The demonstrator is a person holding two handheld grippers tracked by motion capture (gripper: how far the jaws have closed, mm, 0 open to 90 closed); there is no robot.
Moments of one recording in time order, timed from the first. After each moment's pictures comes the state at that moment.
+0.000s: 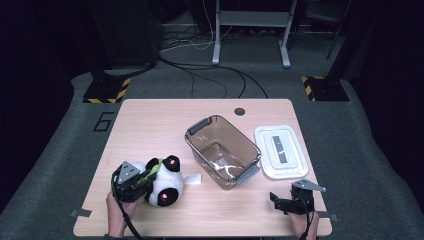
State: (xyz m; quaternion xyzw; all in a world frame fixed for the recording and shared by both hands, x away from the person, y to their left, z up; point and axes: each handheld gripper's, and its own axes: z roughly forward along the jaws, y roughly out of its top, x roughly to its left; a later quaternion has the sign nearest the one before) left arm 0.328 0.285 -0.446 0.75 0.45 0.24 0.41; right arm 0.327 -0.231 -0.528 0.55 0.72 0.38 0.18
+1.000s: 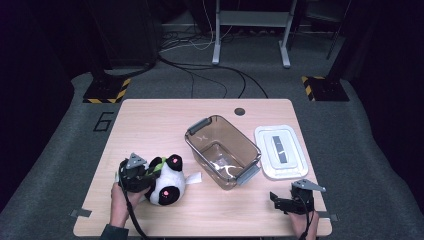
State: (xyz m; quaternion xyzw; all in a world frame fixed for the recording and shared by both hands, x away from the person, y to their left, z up) left arm 0.355 0.280 -0.446 0.78 0.46 0.18 0.38; right arm 0.328 -0.231 -0.528 0.55 0.72 0.38 0.19
